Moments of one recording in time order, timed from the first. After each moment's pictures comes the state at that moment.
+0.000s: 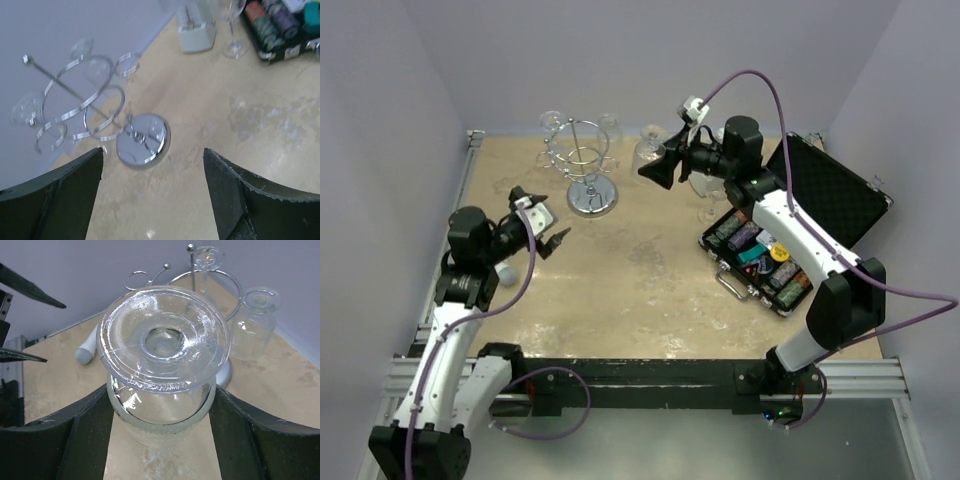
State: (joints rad) left arm -0.04 0.75 0.72 -0.18 0.68 0.57; right arm 0.42 1.55 1.38 0.09 -0.68 0.06
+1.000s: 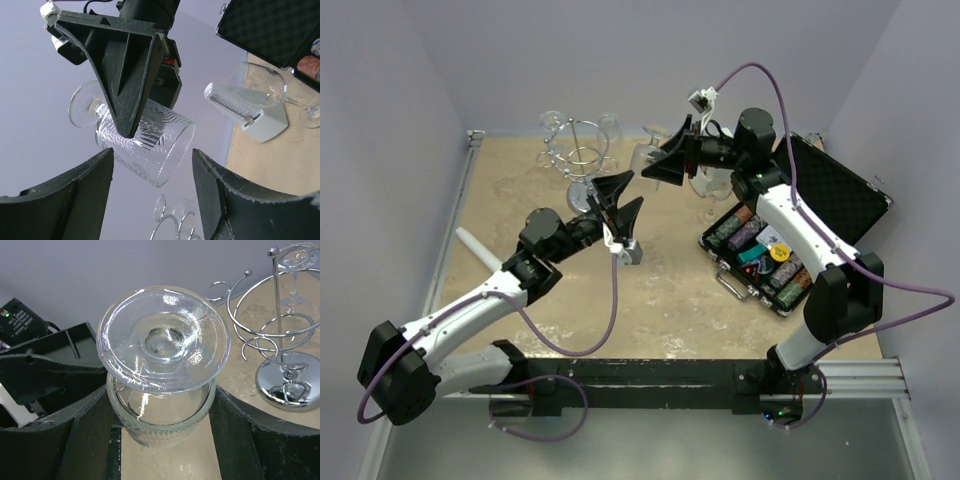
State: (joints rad) left arm -0.69 1.10 0.77 0.51 0.35 1.12; right arm 0.35 1.59 1.41 0.25 -1.04 0.51
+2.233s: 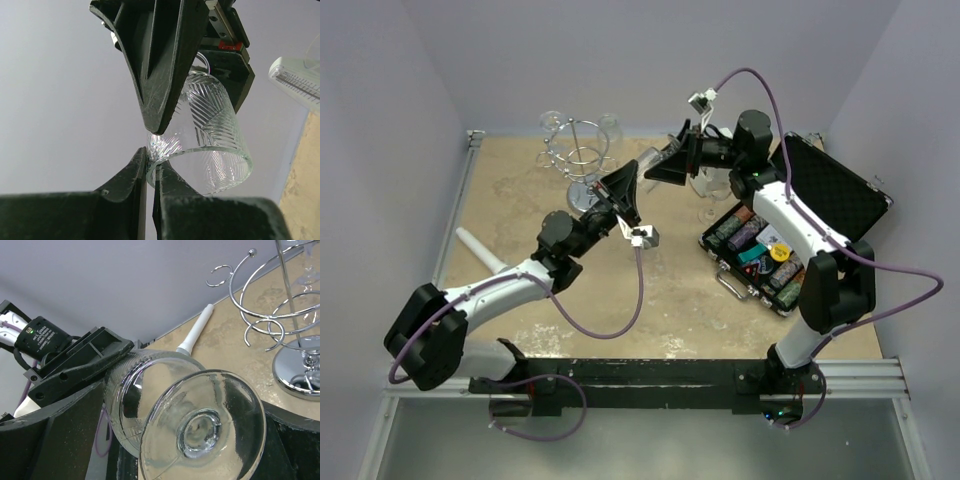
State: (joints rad) left arm -0.71 1.32 0.73 0.97 0.16 1.31; right arm 0.33 1.66 1.39 0.34 -1.12 0.64
